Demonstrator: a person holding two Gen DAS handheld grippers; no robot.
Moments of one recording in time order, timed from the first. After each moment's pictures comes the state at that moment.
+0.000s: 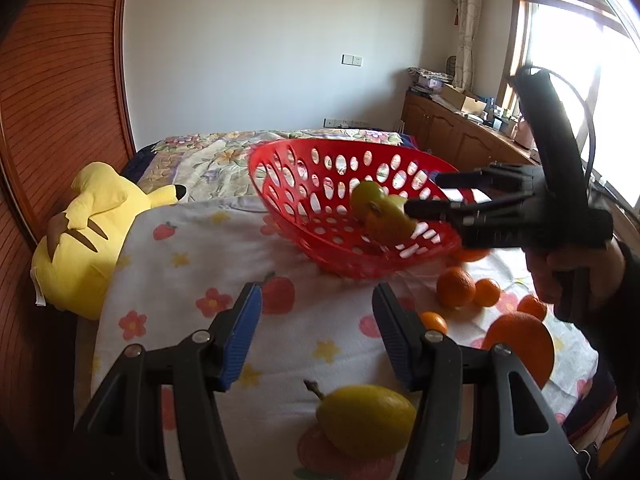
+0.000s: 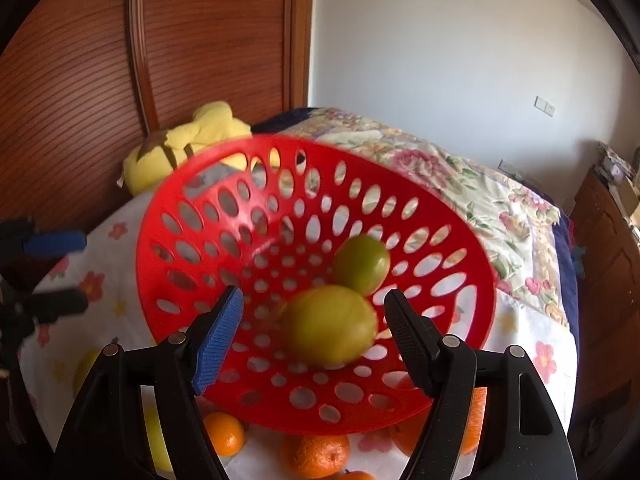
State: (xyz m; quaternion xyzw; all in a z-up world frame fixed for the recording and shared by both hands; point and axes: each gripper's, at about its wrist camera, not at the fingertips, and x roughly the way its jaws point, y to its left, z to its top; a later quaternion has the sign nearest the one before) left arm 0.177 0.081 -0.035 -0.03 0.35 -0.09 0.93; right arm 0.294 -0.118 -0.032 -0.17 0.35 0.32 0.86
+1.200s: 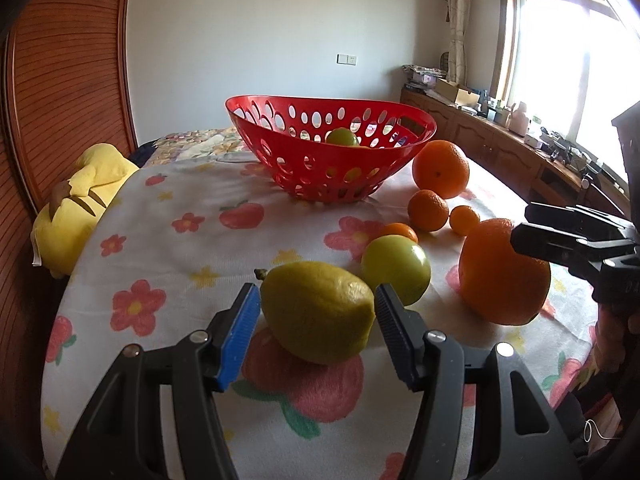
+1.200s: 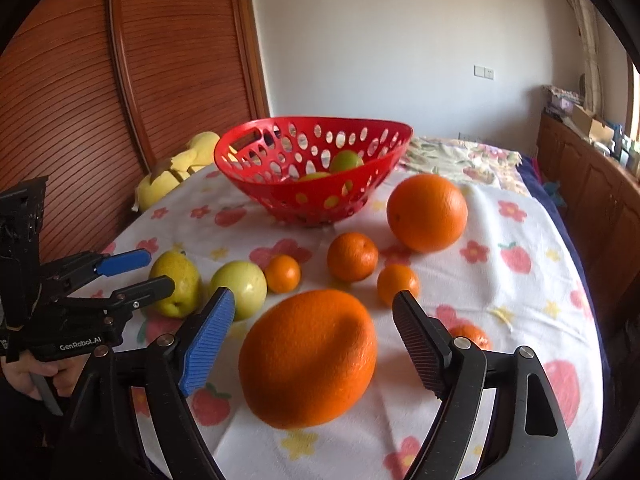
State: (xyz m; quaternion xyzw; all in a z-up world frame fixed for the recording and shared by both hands) left arm 0.110 0.047 -0.092 -0.02 0.33 -0.08 0.94; right arm 0.137 -0.199 -0.054 -0.05 0.34 0.26 0.90
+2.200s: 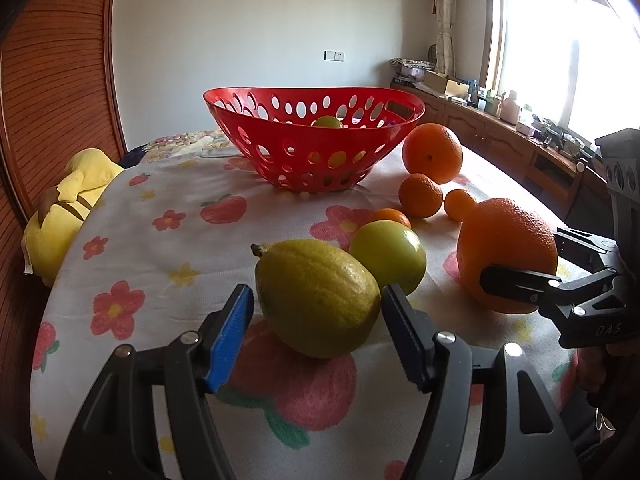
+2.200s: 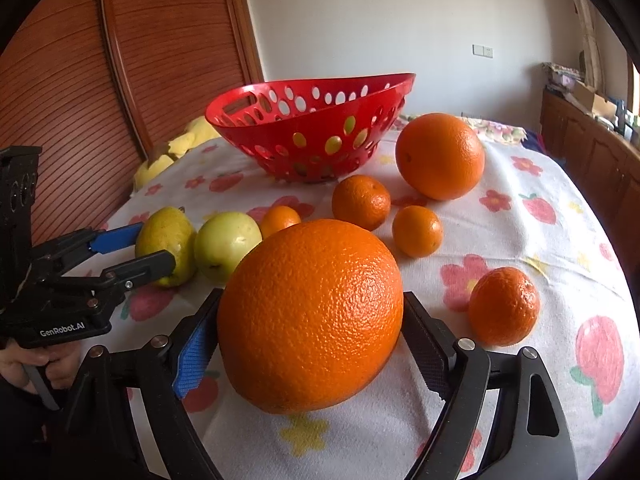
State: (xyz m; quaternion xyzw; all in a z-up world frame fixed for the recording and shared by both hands) left arm 0.113 0.035 -0.106 0.00 0.34 -0.10 0.94; right arm 0.138 -0.199 -0.099 -0.04 0.36 0.27 0.89
